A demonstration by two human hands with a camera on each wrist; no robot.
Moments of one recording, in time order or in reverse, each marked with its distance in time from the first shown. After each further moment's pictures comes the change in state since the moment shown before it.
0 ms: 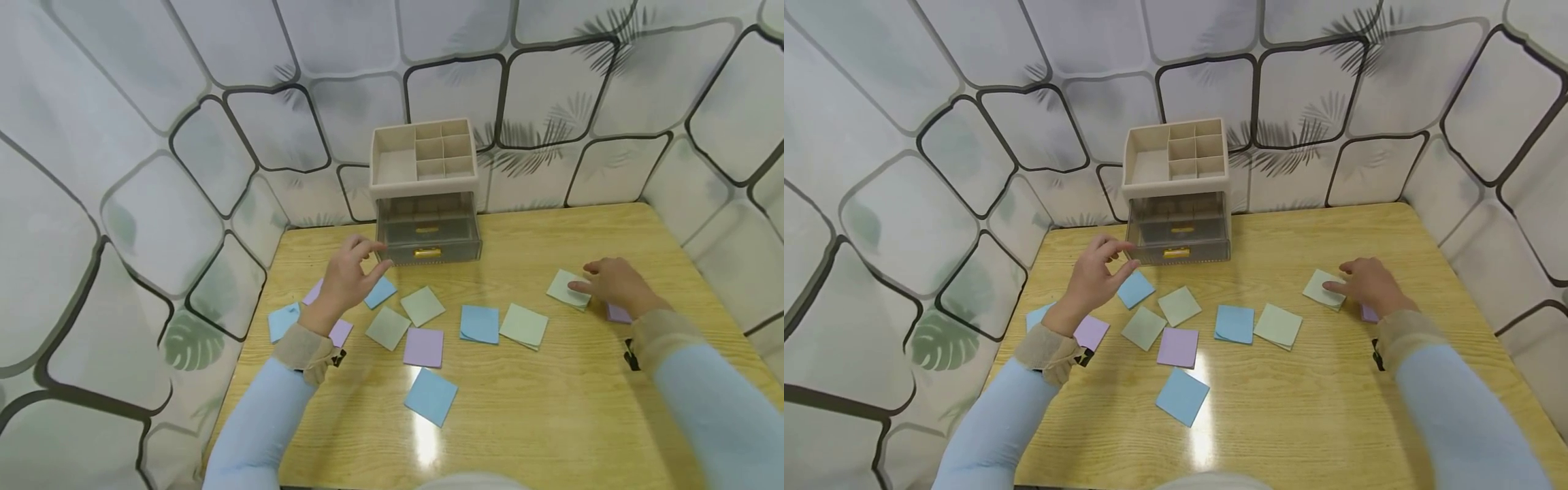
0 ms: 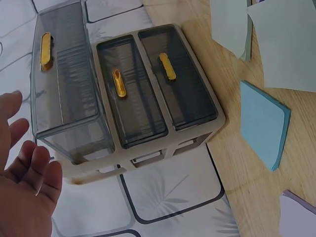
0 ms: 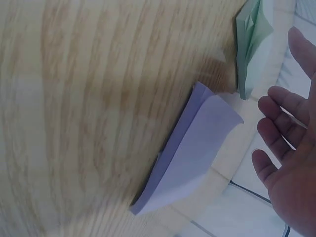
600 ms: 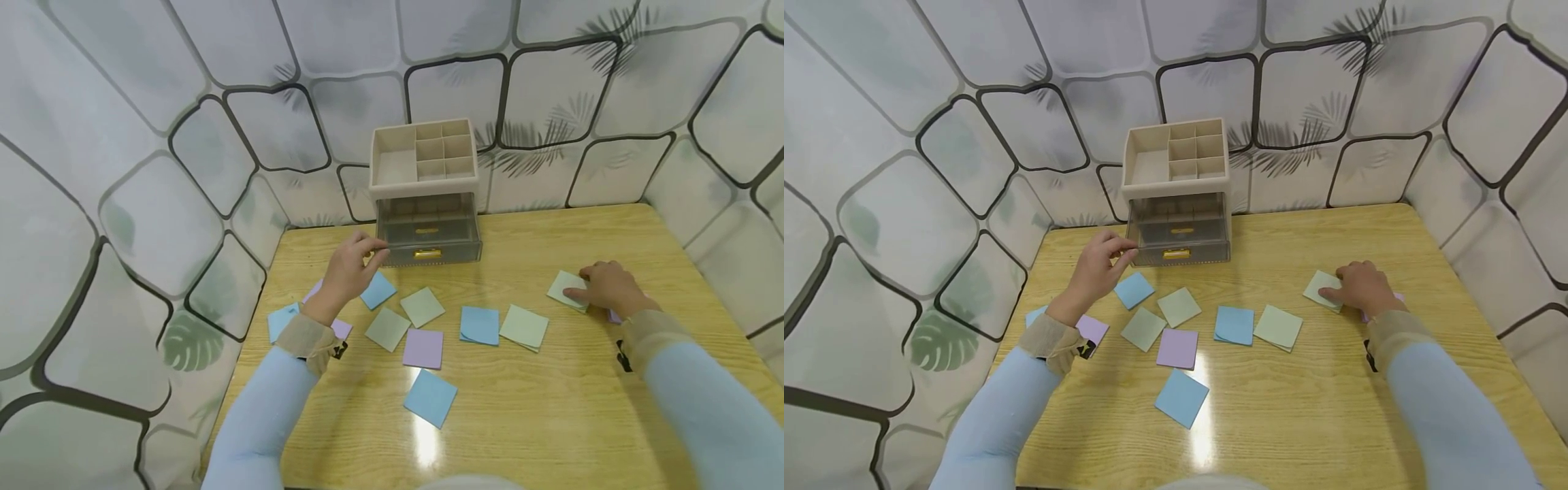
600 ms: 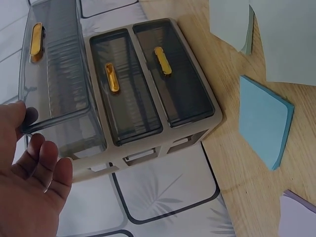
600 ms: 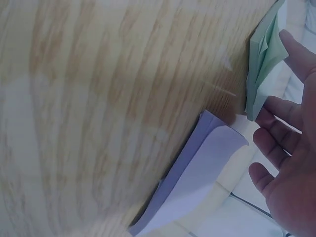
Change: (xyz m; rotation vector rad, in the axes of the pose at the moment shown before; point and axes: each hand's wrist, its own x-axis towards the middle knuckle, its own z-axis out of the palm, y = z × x) left_hand 0.013 -0.008 0.005 -0.025 -0.055 -0.055; right_hand 0.003 -0.012 0.006 -0.093 0.006 0.000
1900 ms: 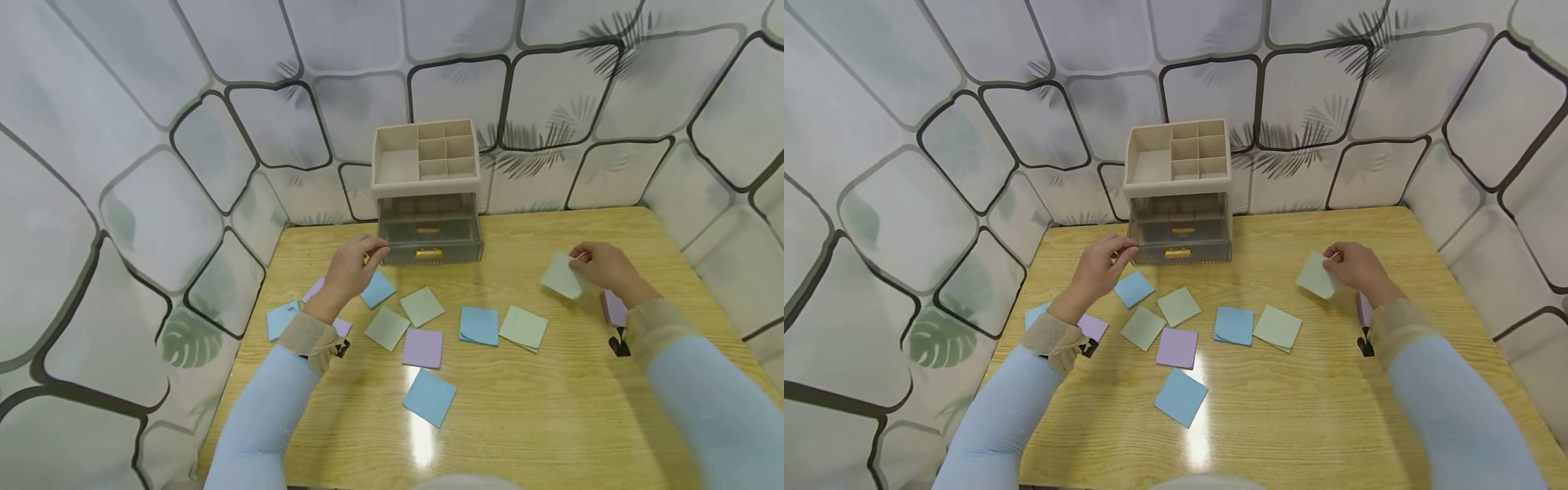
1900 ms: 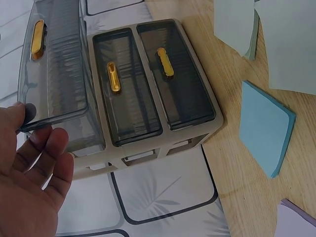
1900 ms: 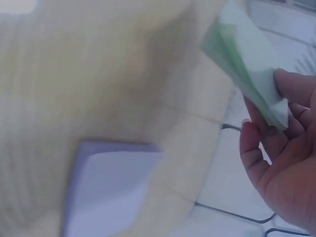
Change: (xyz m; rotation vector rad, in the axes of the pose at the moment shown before) left_hand 0.000 -0.001 0.002 -0.035 -0.046 -0.064; right_hand 0.003 -0.025 -0.040 0.300 0.125 -0.028
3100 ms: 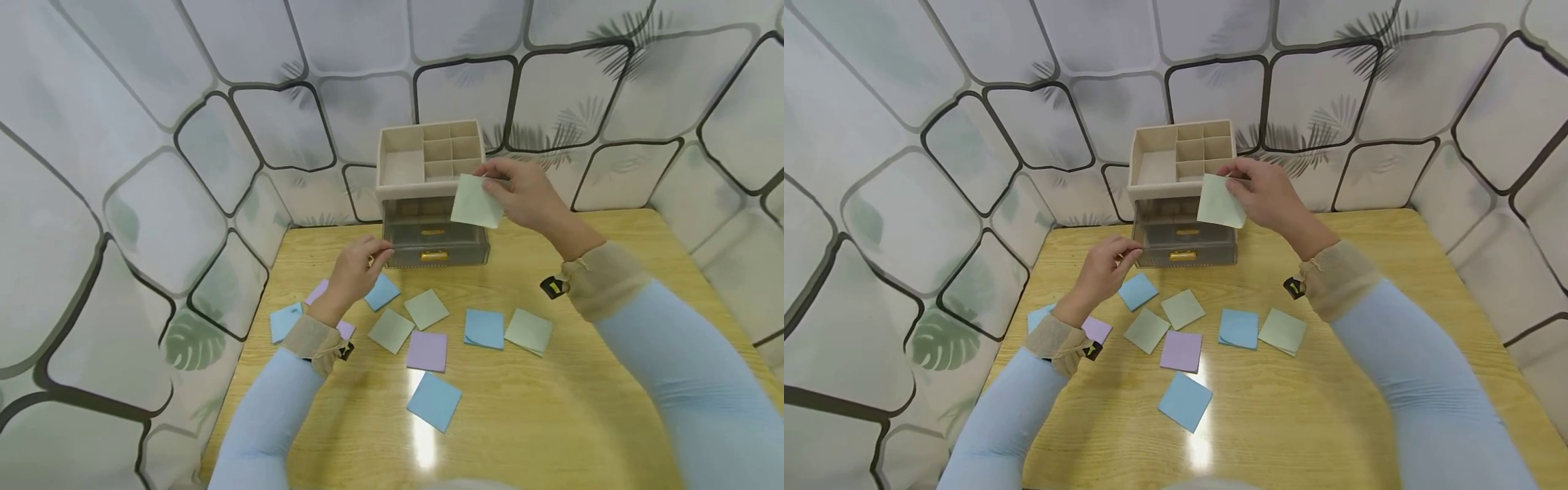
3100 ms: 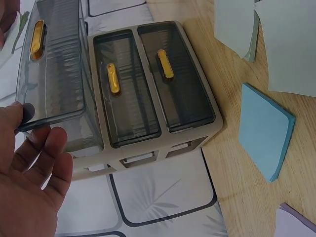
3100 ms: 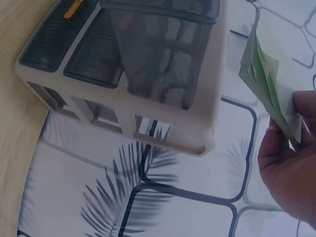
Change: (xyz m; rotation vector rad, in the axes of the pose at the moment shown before) left_hand 0.001 -0.004 0.000 -0.028 -0.001 0.011; right_hand 0.026 -0.235 -0.044 0.255 0.271 -0.410
